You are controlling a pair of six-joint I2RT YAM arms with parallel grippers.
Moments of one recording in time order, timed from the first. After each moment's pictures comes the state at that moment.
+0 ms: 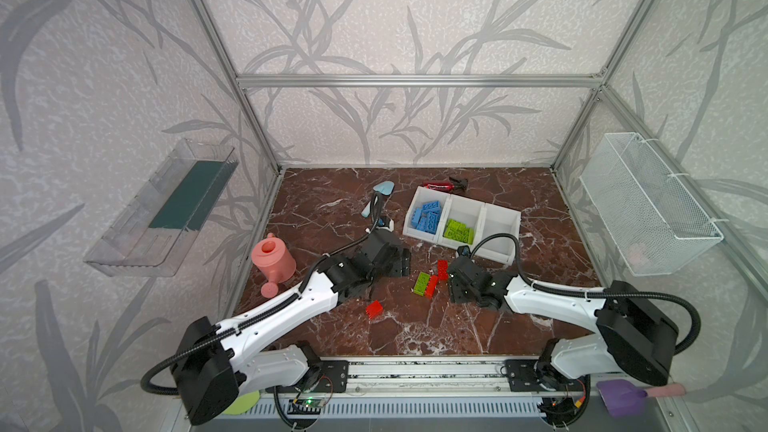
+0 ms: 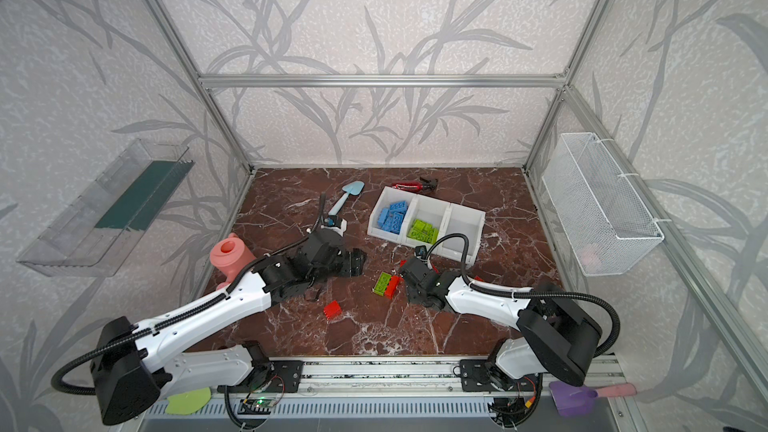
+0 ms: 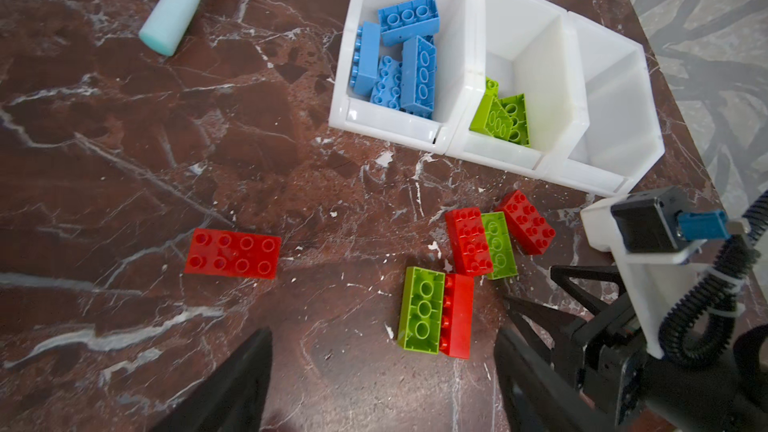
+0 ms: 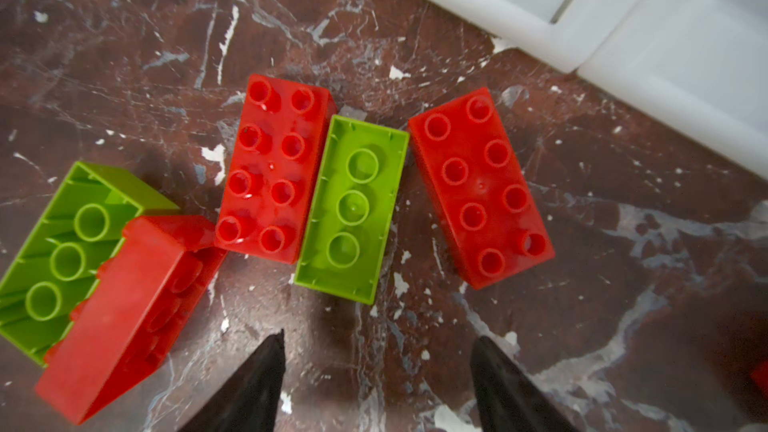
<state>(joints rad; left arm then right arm) -0.81 1.15 0.85 -0.49 -0.23 -0.65 0.87 1.44 0.66 -0.36 0.30 0.67</state>
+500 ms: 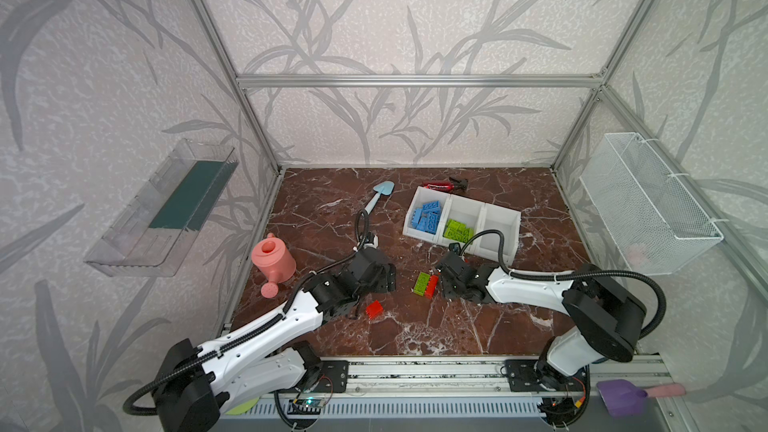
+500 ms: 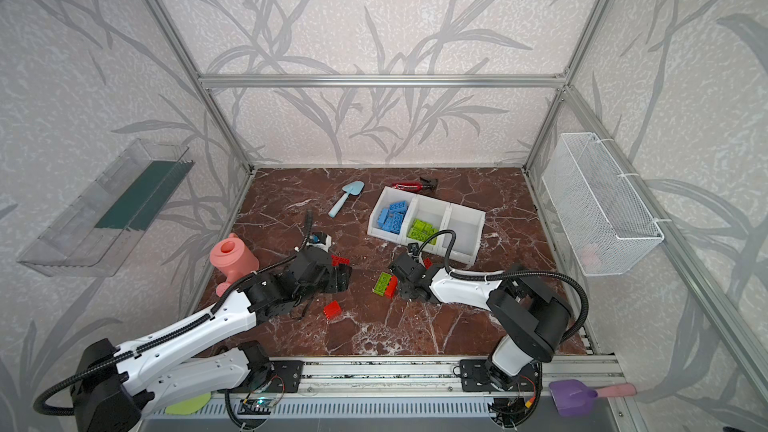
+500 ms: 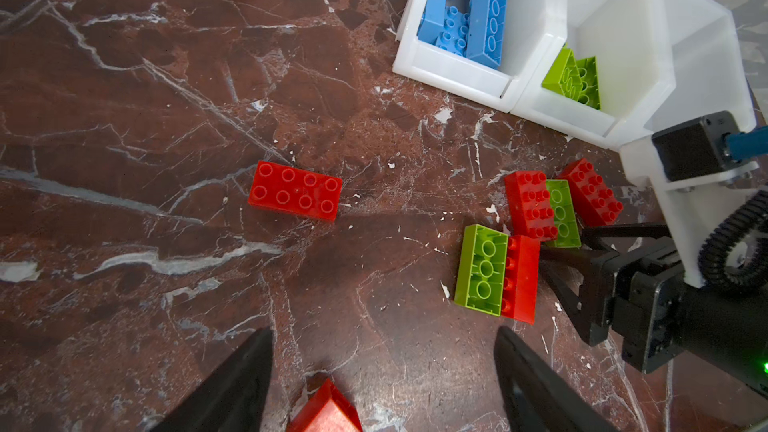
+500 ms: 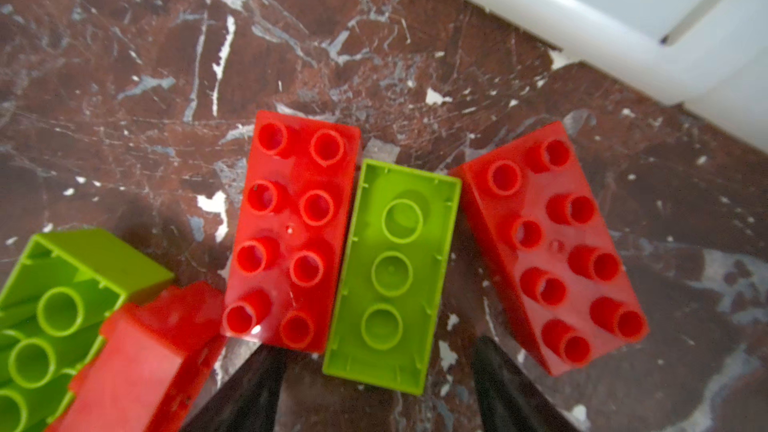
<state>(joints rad) -0.81 1.02 0.69 -0.53 -0.28 -0.69 0.86 1.59 0.75 -0.33 0.31 0.70</state>
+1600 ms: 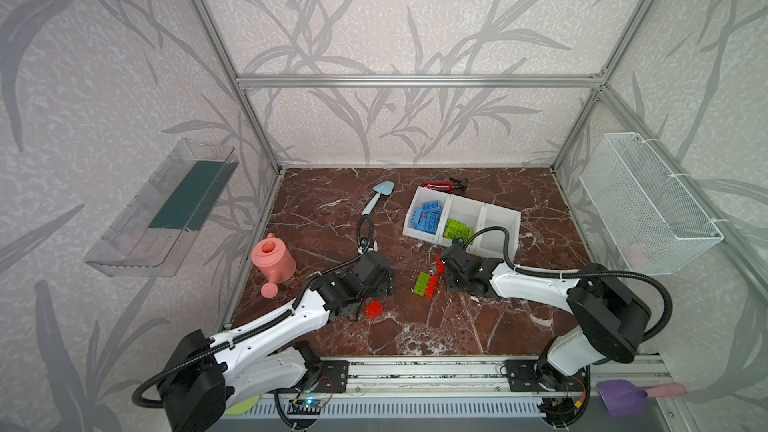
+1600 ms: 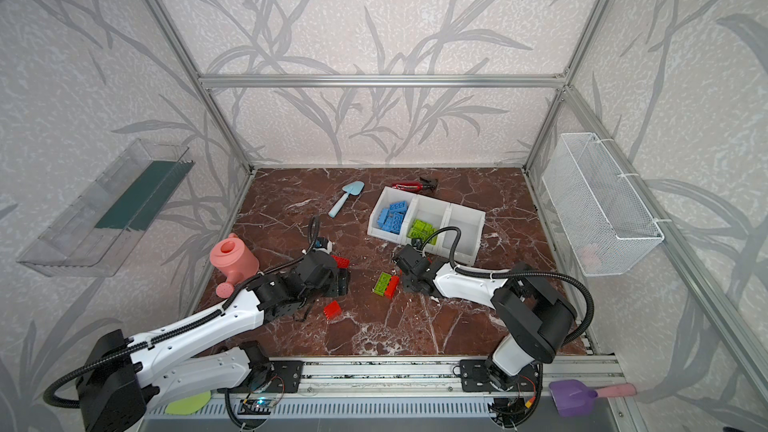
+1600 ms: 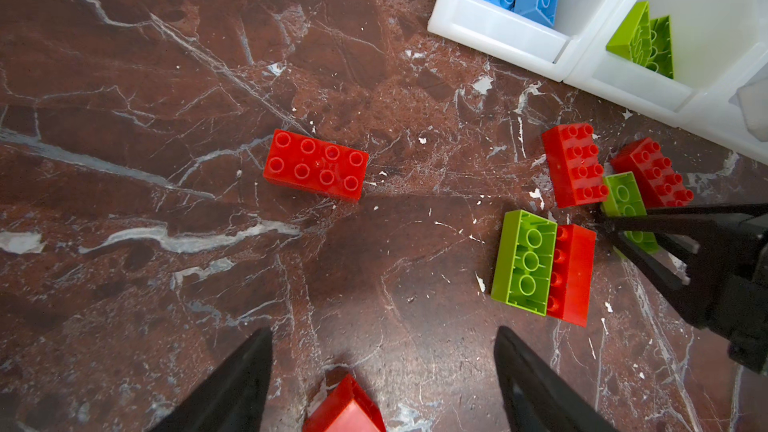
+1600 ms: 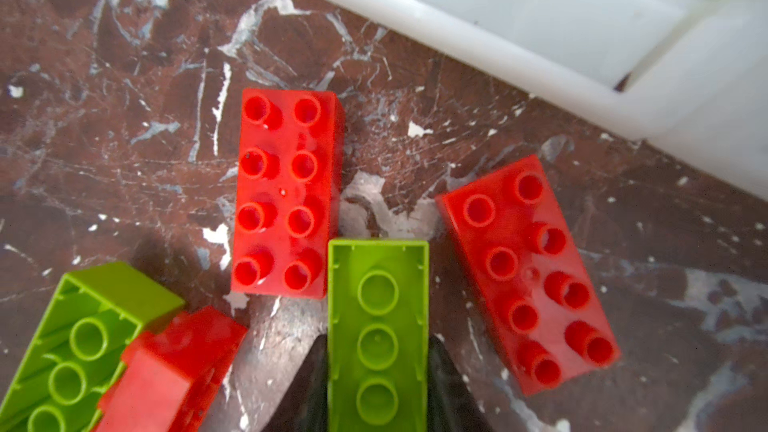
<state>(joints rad) -0.81 1.06 0.64 -0.51 -0.29 -0.71 0.80 1.55 0.77 -0.36 0.25 0.67</state>
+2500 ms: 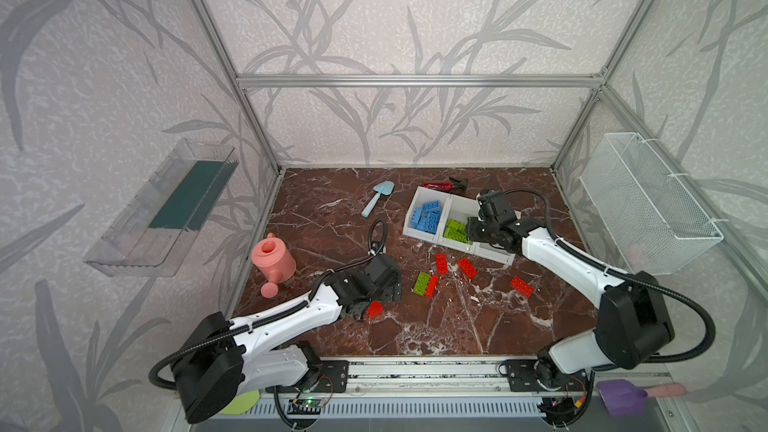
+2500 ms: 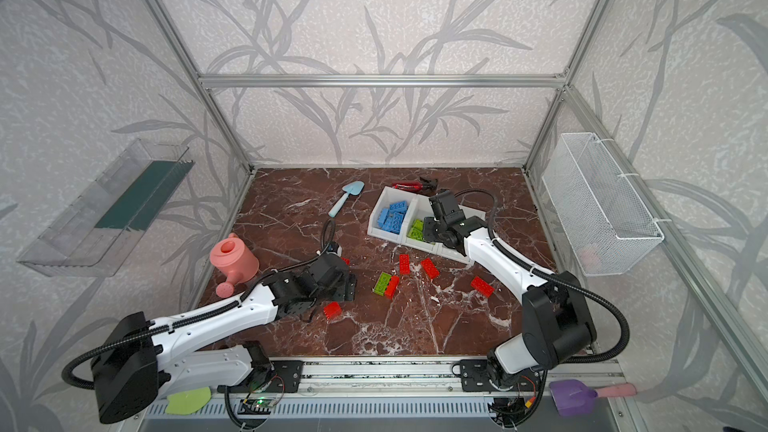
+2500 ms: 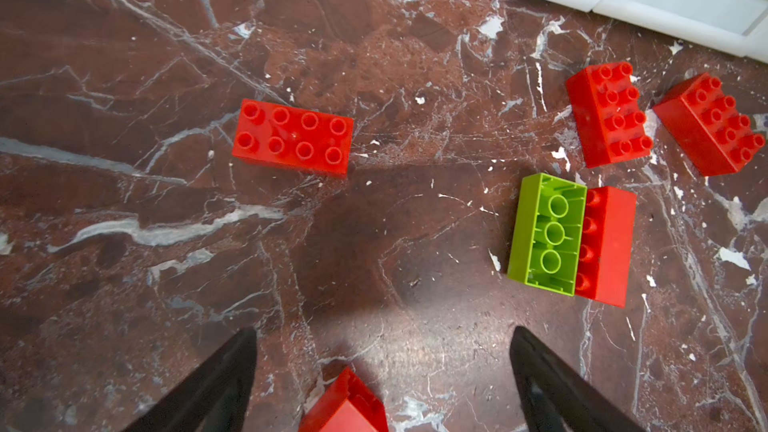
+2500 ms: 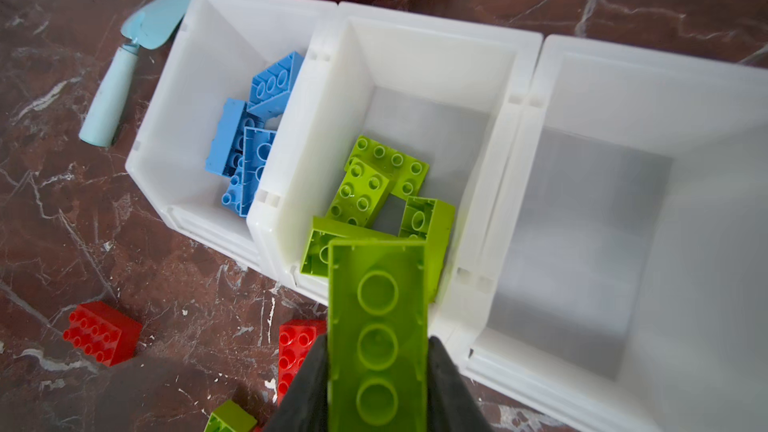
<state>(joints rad) -0.87 1.21 0.68 -0.51 -0.29 -0.68 0.43 1.54 1.09 -0.46 0.06 0.47</state>
